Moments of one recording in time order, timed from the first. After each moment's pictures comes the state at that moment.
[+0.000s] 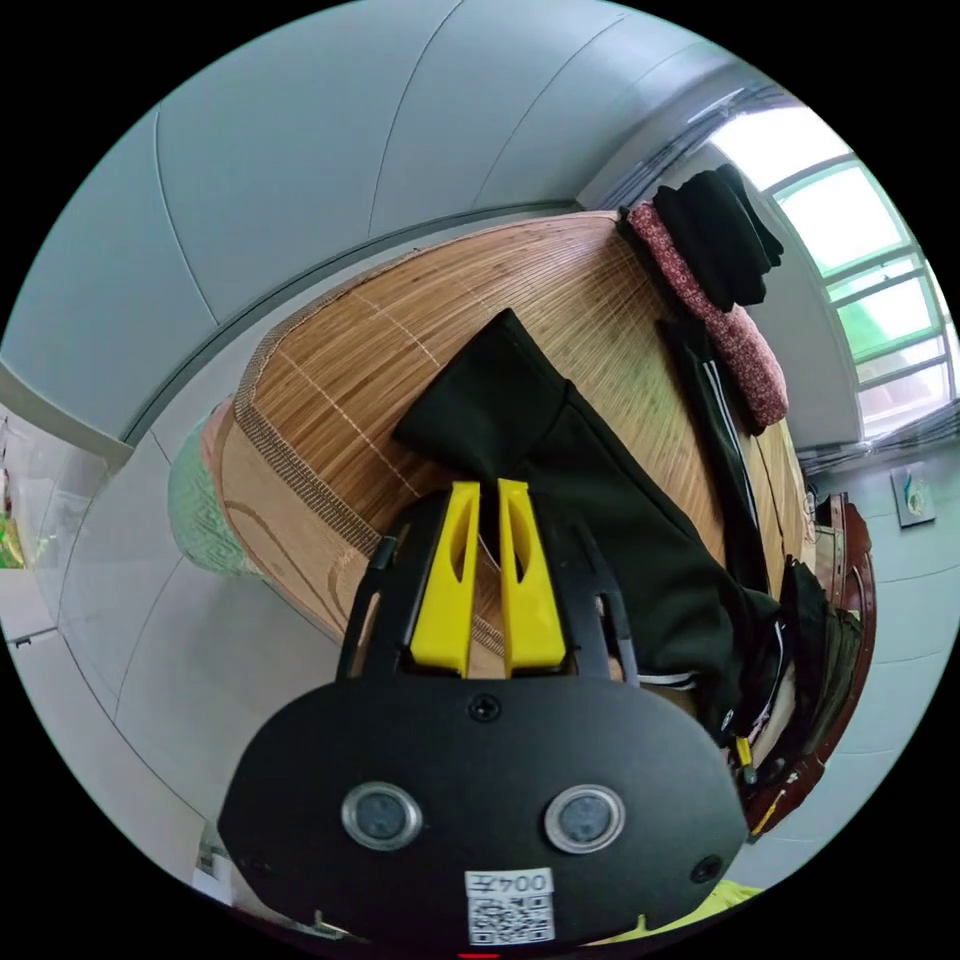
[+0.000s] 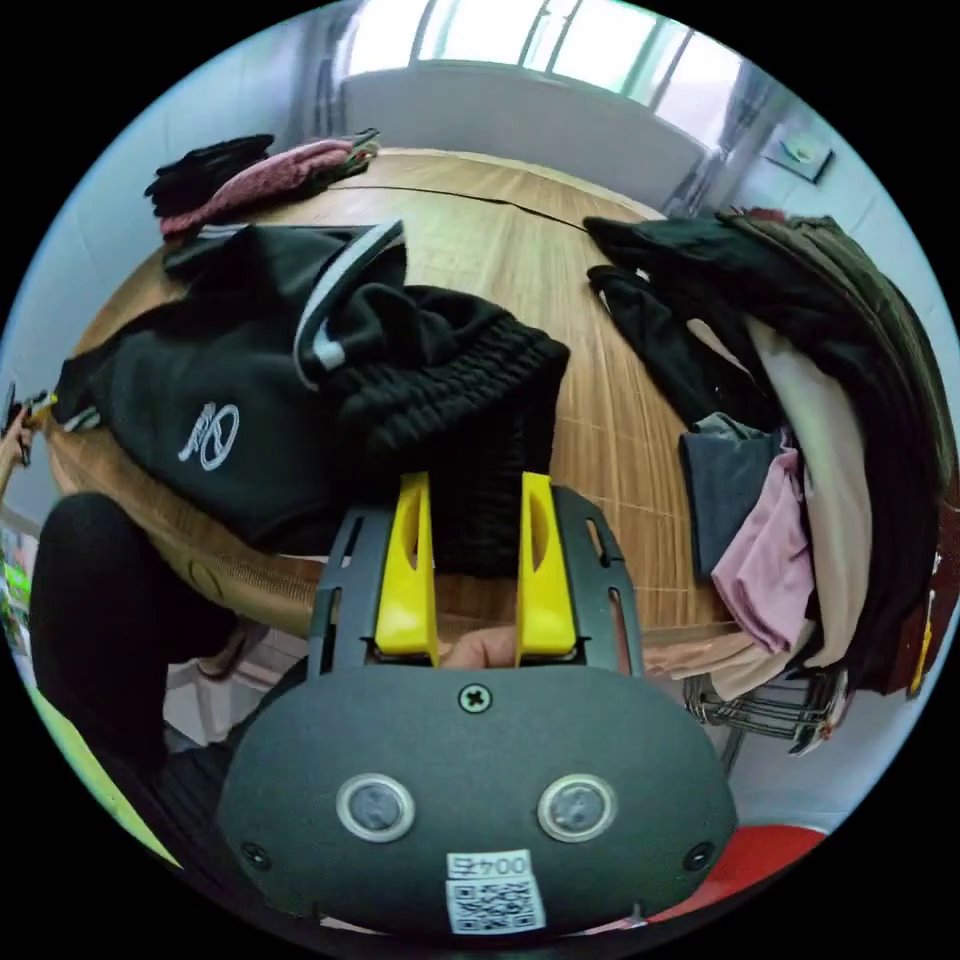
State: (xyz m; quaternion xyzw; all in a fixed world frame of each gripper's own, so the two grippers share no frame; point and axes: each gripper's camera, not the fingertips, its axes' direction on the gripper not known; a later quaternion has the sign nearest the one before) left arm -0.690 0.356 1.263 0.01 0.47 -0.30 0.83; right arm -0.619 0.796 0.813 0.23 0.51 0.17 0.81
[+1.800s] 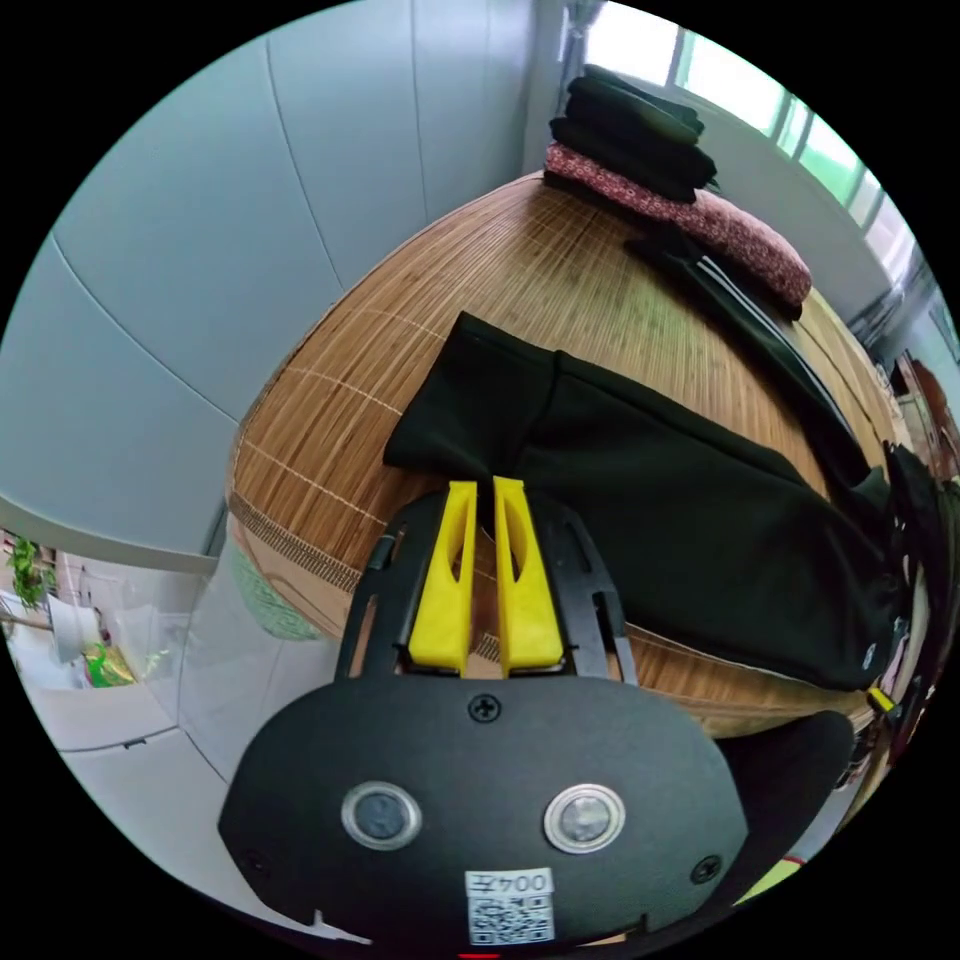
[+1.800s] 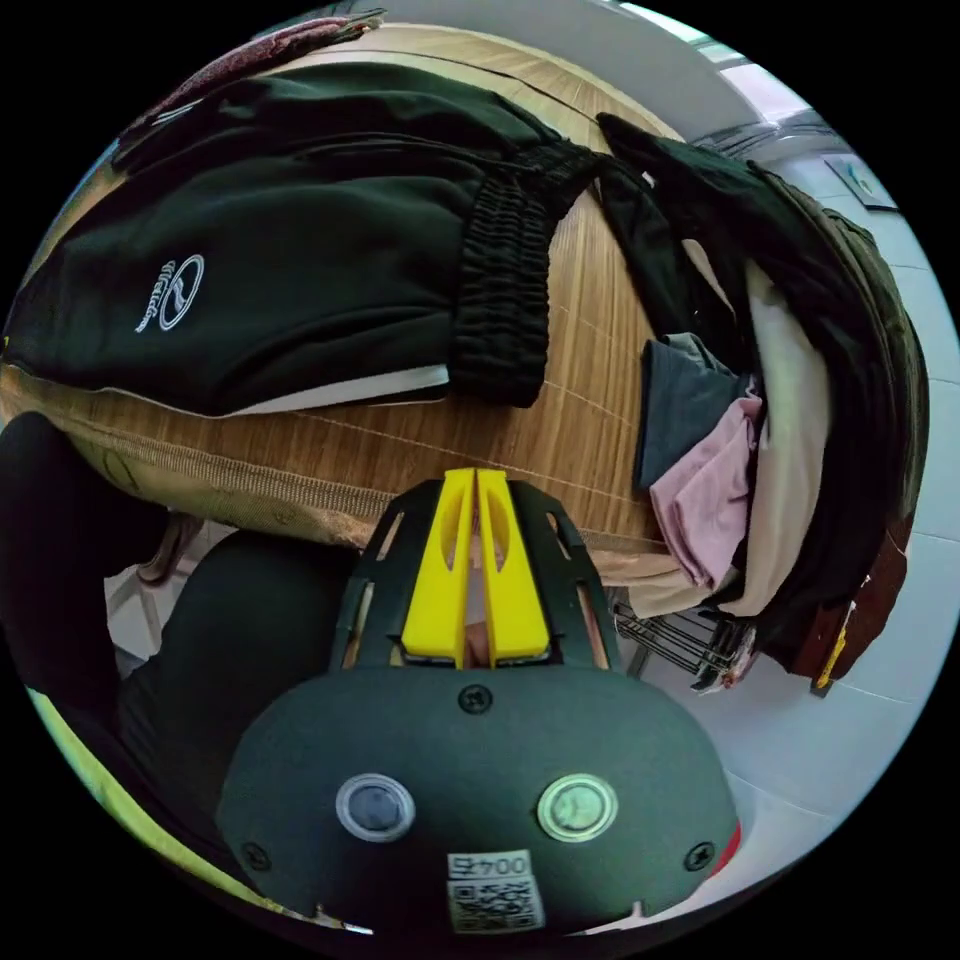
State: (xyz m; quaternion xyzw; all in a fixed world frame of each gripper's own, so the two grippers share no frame) left arm -0.614 0.315 1.163 0.07 0.33 -0.18 0.93; right arm -0.476 0.846 0.874 0.02 0.54 0.26 0.80
